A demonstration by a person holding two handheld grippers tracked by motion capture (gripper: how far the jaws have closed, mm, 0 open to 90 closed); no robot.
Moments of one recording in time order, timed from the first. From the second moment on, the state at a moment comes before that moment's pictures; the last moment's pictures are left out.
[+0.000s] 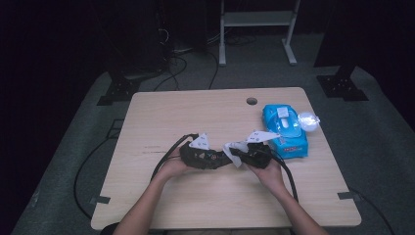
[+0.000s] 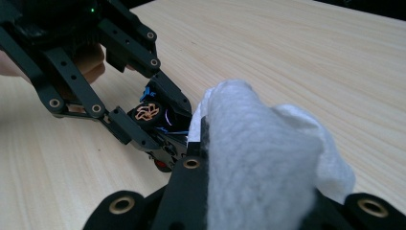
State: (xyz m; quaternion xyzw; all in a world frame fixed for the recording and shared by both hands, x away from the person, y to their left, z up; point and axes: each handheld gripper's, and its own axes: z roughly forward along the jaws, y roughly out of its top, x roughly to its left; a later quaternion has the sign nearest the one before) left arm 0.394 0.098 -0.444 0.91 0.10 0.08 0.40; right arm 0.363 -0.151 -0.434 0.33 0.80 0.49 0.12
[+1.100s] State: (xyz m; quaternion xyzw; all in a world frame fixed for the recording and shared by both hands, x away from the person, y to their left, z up) left arm 0.394 0.096 -0.445 0.91 0.09 0.07 0.40; right arm 0.367 -0.141 -0.429 0.31 0.82 0.45 0.15
